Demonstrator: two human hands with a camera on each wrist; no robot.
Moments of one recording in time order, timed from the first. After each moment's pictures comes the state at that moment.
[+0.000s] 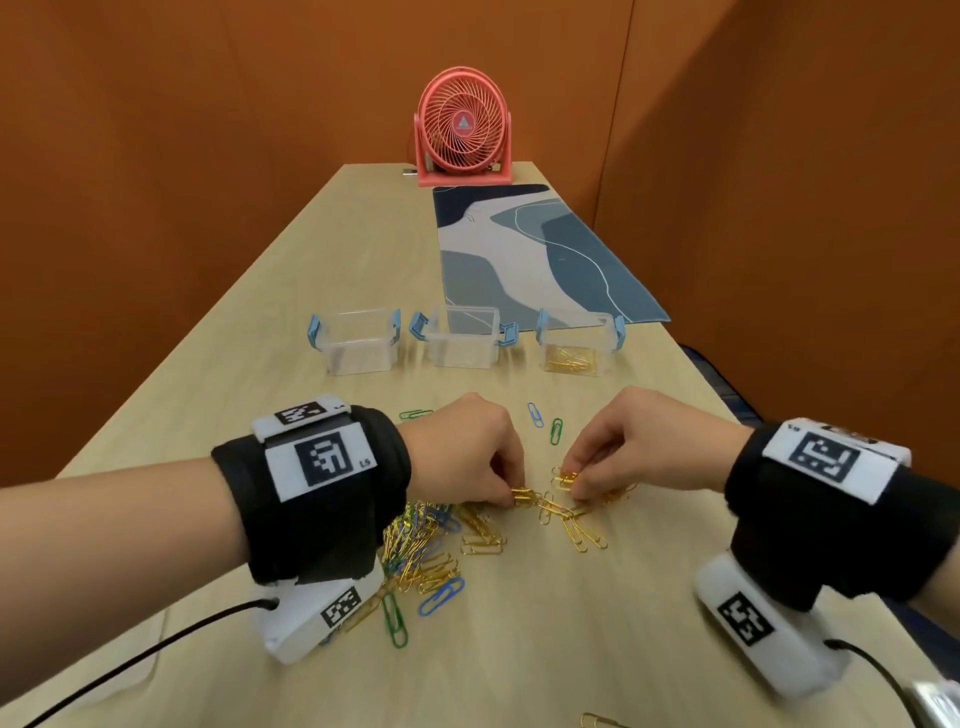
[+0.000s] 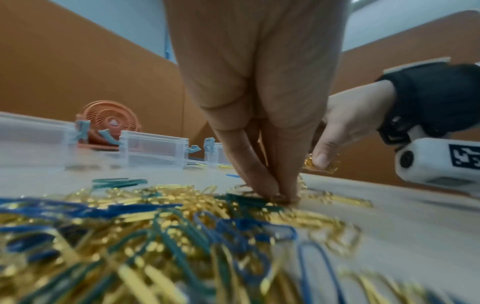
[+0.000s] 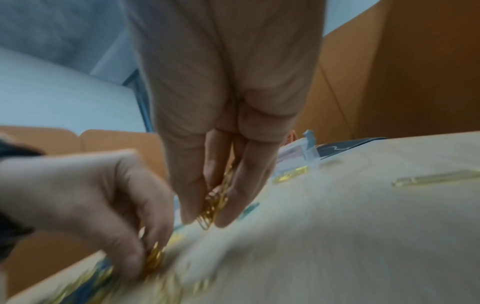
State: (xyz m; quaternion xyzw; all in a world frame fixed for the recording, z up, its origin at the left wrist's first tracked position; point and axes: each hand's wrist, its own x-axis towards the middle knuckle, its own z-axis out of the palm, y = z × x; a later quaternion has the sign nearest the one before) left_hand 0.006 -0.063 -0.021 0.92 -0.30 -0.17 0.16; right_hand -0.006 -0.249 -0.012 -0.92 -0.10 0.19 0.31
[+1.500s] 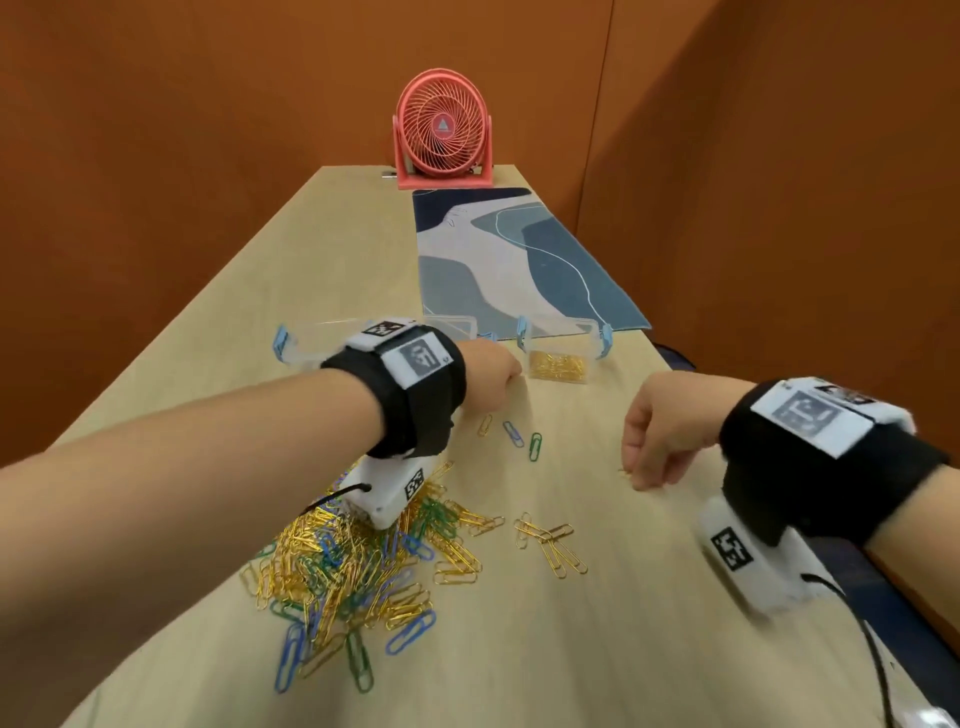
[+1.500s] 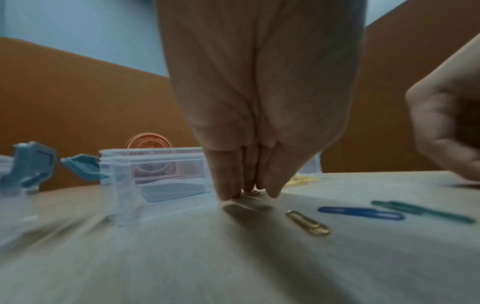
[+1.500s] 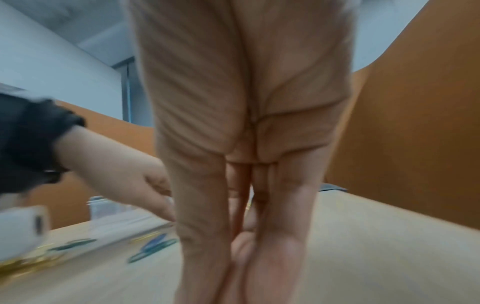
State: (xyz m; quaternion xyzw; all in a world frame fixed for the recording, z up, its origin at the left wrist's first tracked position) left_hand 0.098 -0.108 -0.017 0.95 -0.26 -0.13 -0.04; right_hand 0.032 -0.289 -0.001 -0.94 0.05 0.26 0.20
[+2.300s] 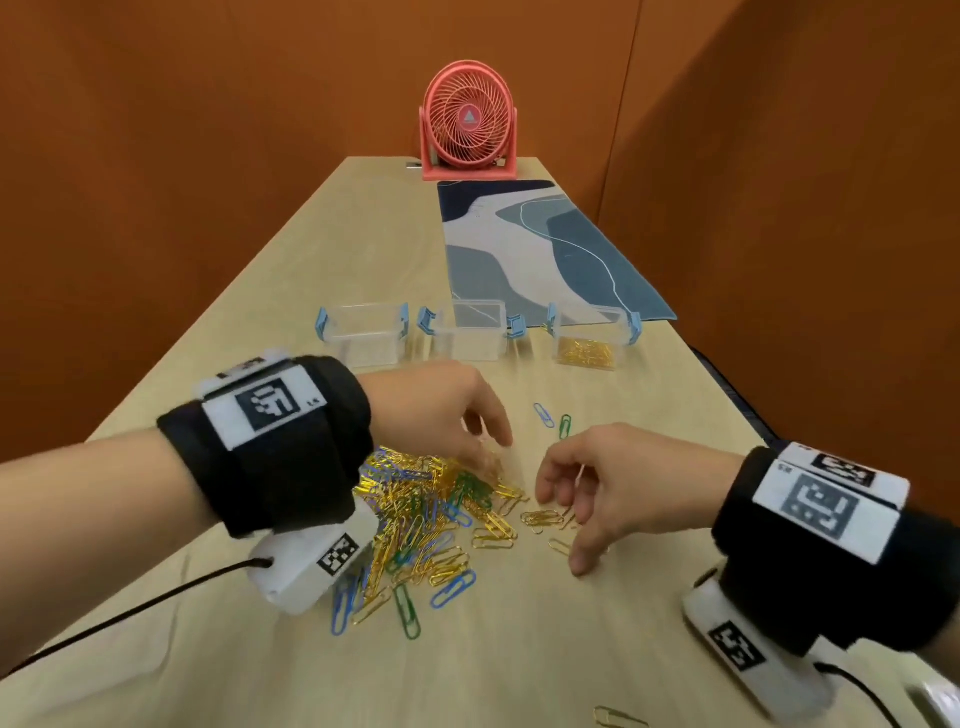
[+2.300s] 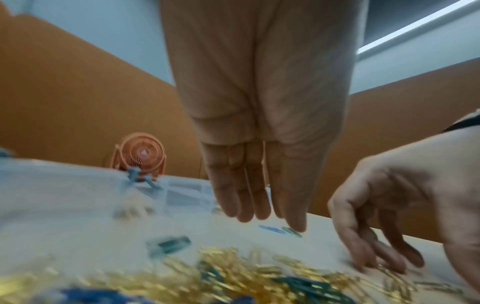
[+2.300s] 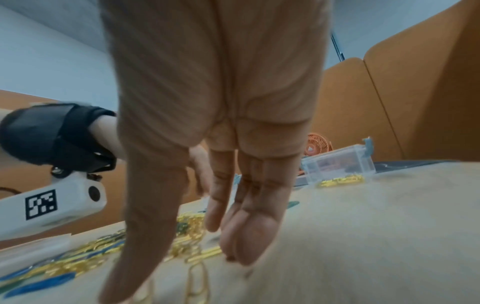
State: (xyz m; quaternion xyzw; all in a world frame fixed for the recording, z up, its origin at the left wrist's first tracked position) left_hand 0.026 -0.034 -0.004 0.93 -0.32 -0.17 0.12; right_hand -0.025 -0.224 -0.015 -0.93 -0.17 0.24 0.21
